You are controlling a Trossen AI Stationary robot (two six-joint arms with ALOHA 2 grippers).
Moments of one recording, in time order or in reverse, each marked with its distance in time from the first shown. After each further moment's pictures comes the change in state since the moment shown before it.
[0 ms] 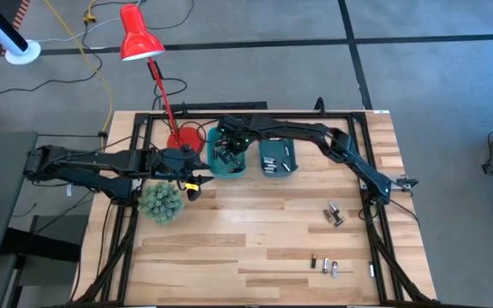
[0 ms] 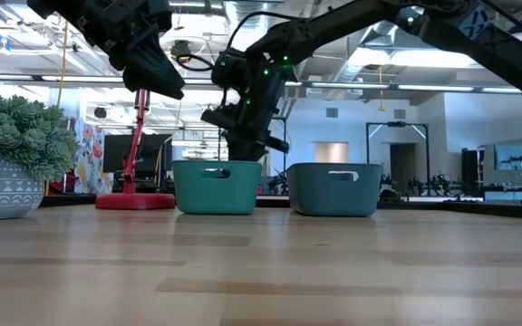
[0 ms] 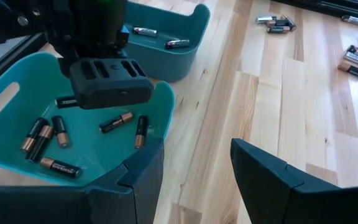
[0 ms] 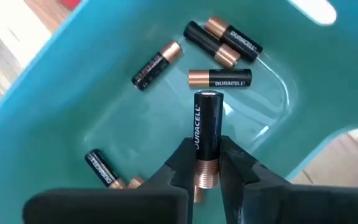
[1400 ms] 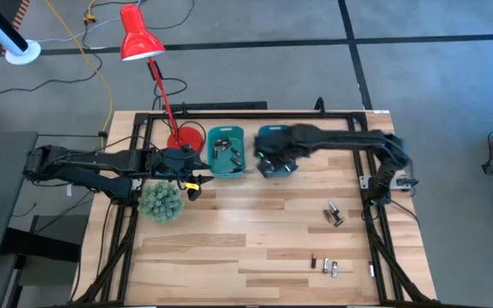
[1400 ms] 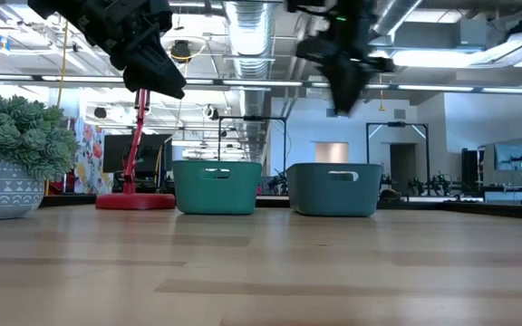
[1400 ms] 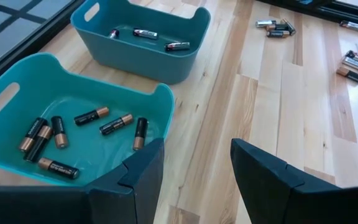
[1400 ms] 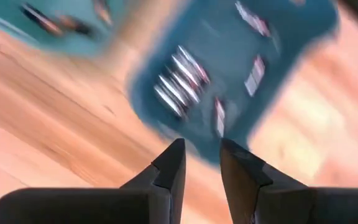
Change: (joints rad) left arm 0.001 0.000 0.000 0.009 0.000 -0.014; right arm 0.206 -0.547 -0.406 -0.426 0.274 0.348
